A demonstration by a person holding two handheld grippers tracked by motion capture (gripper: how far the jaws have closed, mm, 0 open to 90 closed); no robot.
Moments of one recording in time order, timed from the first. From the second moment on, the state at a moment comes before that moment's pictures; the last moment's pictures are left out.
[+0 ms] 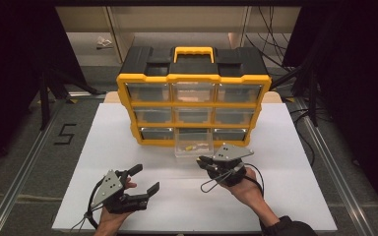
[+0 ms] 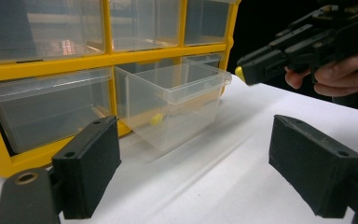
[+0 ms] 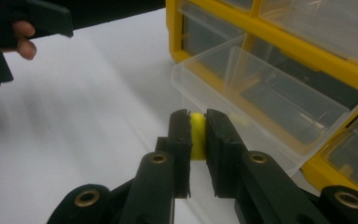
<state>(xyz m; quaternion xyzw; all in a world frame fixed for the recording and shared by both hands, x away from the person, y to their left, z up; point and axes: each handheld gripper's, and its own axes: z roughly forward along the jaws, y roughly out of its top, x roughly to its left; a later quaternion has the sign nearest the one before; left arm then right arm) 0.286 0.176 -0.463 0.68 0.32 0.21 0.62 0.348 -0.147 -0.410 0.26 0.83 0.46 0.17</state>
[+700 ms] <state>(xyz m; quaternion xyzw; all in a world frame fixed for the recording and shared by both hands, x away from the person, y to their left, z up) 0.286 0.176 -0.463 0.68 0.32 0.21 0.62 0.373 -0.145 -0.397 0.28 0.80 0.50 0.18</state>
